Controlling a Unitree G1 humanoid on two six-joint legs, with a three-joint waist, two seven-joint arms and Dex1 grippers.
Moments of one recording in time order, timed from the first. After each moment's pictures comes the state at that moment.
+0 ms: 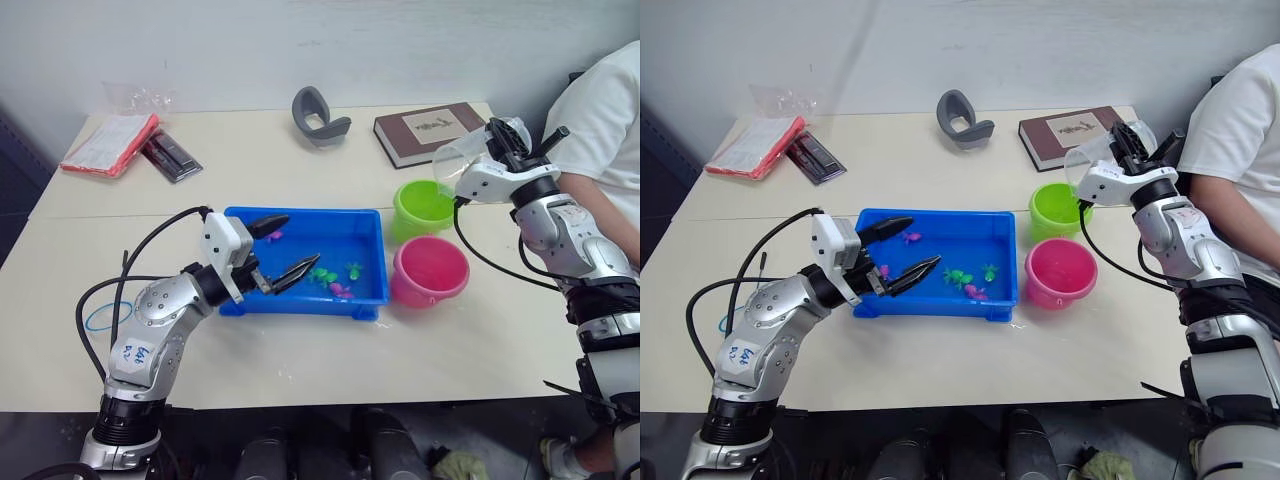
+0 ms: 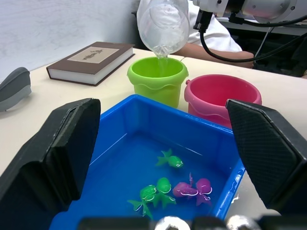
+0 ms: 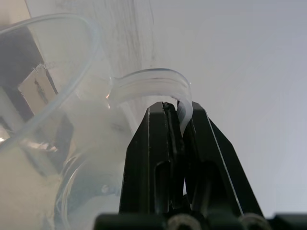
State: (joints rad) left arm -0.28 0.44 0.03 -0.34 -0.43 0.32 -0.63; right arm -0.86 -0.78 0.21 0.70 -0.67 -0.39 -0.20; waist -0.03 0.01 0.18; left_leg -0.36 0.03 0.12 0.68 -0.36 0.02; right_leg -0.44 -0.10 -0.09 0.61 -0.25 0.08
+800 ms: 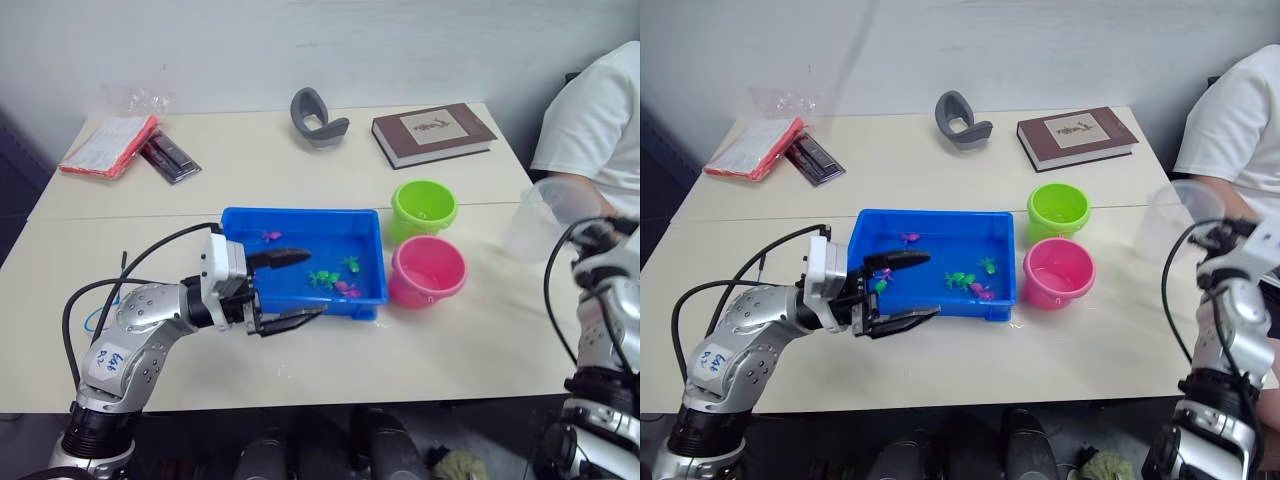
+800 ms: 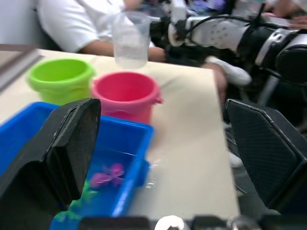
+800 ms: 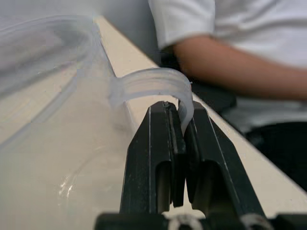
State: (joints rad) left arm -0.23 0.58 0.02 -0.43 -0.62 0.40 -0.93; right arm -0.36 -0.45 -0.59 0.28 0.37 0.28 0.09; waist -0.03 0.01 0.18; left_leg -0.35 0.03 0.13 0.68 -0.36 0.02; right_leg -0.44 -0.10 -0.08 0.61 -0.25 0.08
